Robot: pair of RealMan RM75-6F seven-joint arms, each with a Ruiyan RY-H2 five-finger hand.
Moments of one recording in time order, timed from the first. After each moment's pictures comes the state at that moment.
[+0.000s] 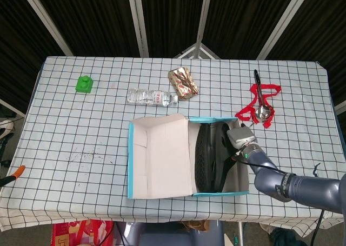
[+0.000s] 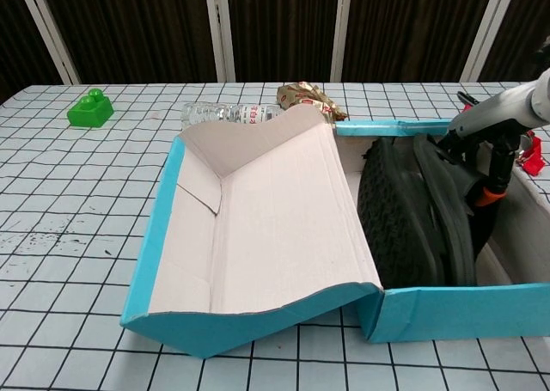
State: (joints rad) left arm -0.05 -1.15 -0.11 -1.59 1.48 1.61 0.11; right arm 1.29 -1.15 -0.14 -1.72 0.01 0.62 -0.75
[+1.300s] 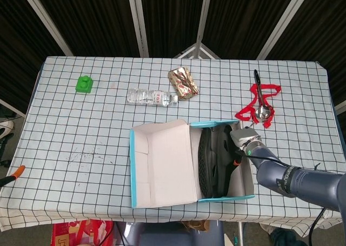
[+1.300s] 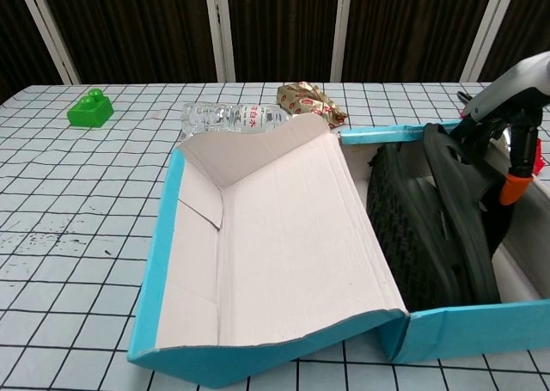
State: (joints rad) left arm -0.05 -1.15 -0.11 -1.59 1.48 1.61 0.10; right arm 1.53 -1.04 -0.32 -1.79 0.15 0.46 -0.63
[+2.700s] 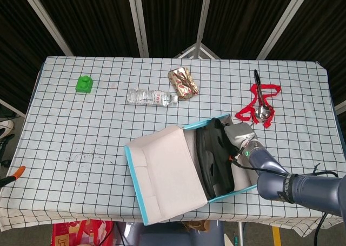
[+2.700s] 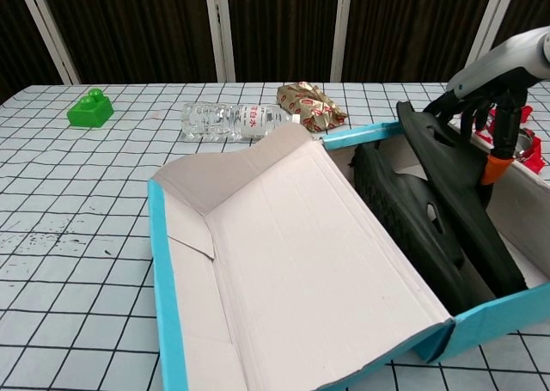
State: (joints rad) left arm -0.05 -1.14 -0.10 -1.60 1.48 1.60 0.10; right arm 1.54 -1.02 -0.34 -1.87 -0.11 0.60 -0.40
